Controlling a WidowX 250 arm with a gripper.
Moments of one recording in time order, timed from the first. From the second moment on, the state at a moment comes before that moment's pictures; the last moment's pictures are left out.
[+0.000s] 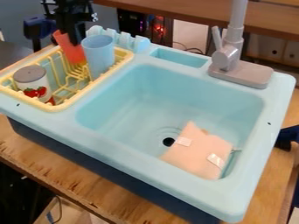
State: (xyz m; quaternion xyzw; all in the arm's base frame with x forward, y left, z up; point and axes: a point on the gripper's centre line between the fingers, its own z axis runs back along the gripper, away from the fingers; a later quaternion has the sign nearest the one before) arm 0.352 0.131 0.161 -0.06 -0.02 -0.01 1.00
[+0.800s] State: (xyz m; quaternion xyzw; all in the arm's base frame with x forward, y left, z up) arm 0.356 0.126 0.140 -0.05 0.02 0.02 1.00
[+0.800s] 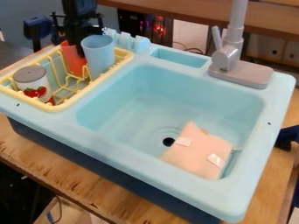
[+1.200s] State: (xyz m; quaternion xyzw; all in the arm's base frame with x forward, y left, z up) arm 0.360 0.132 0.163 -0.03 0.03 0.04 1.00
